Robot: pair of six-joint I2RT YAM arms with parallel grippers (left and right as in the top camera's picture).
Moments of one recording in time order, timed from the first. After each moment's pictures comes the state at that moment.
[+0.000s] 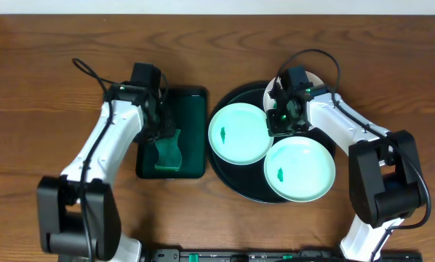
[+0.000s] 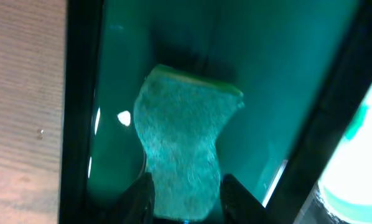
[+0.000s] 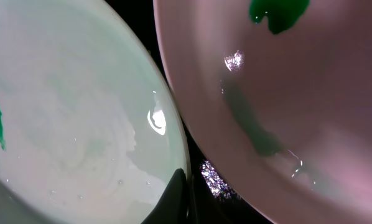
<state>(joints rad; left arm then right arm) -0.14 1.68 1.21 -0.97 0.07 -0.38 0.31 1.94 1.25 -0.70 -0.24 0.19</state>
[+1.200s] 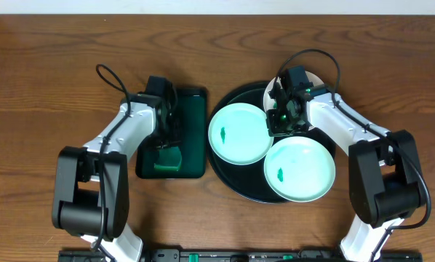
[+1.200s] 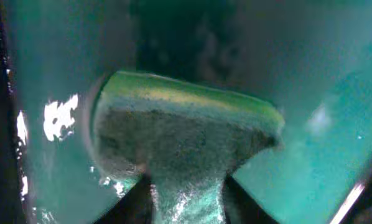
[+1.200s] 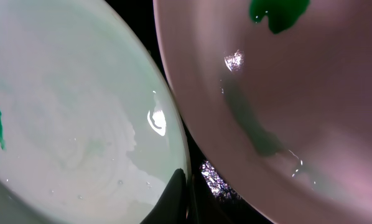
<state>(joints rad) -0.17 1.81 1.09 -0.79 0.07 -0.36 0.31 1.94 1.25 -0.70 -0.24 0.19</state>
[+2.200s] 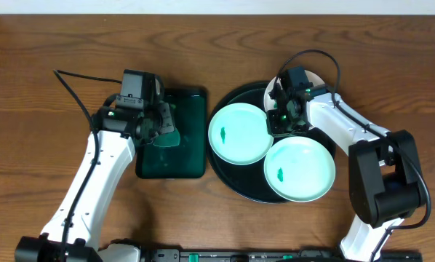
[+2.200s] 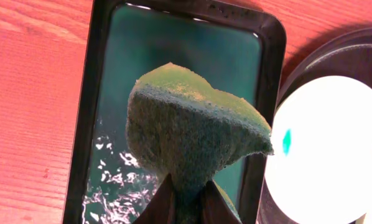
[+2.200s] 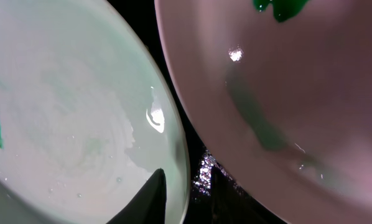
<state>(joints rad) -0.17 1.42 1.10 -0.79 0.06 -0.36 0.32 1.94 1.25 -0.71 -0.24 0.20</state>
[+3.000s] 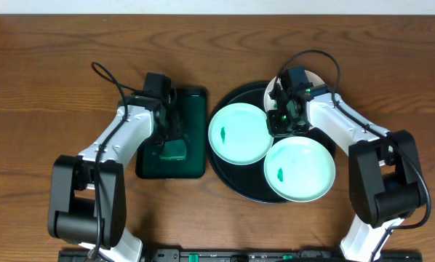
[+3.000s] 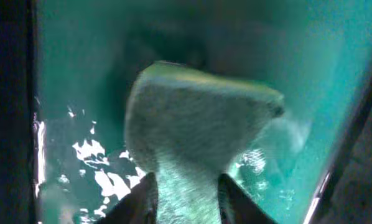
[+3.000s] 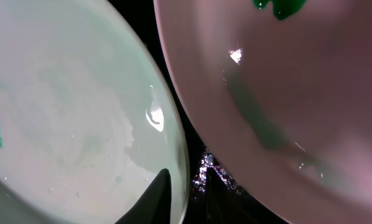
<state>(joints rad) -0.17 1.76 1.09 -0.71 0.06 -0.36 0.32 1.94 1.25 -0.71 -0.24 0.20</state>
